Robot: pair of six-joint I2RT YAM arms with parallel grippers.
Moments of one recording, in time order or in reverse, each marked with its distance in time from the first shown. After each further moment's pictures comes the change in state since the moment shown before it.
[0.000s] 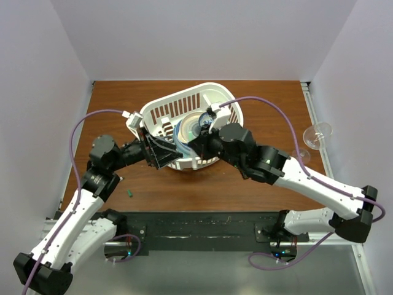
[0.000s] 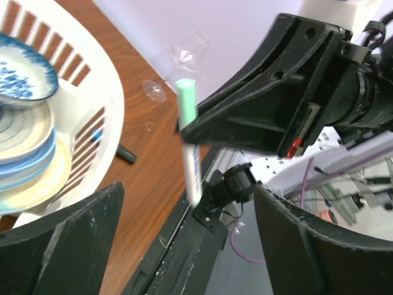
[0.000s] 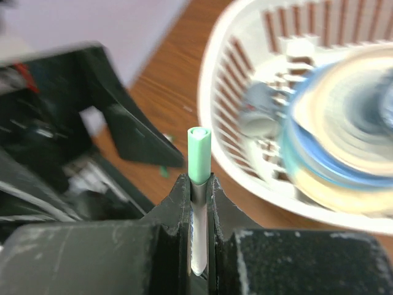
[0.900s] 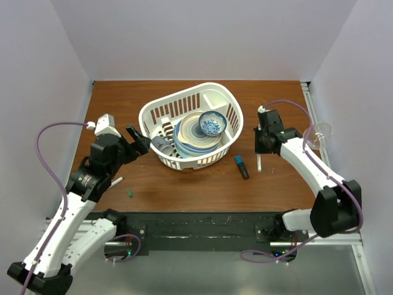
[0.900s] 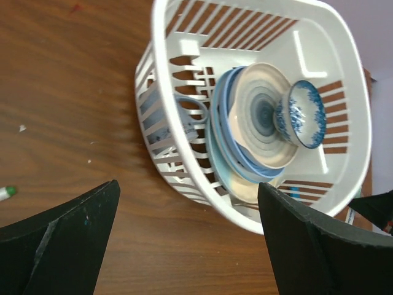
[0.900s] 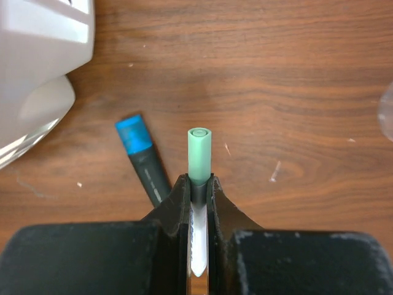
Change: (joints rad) left arm 0.001 -0.027 0.179 -0.699 -0.957 0.022; right arm -0.774 0.105 -0.245 -0.351 -0.098 -0.283
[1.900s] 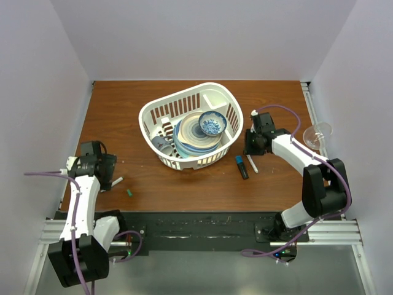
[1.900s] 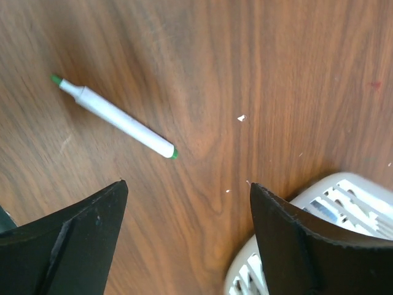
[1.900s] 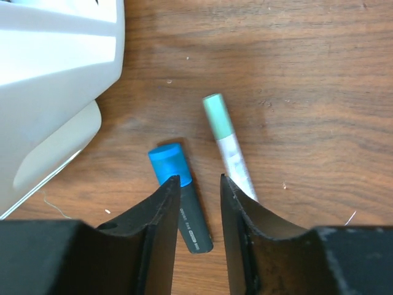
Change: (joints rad) left arm 0.621 0.194 -0.222 -0.200 0.029 -0.500; right arm -0.024 0.190 -0.066 0.218 -0.174 0.066
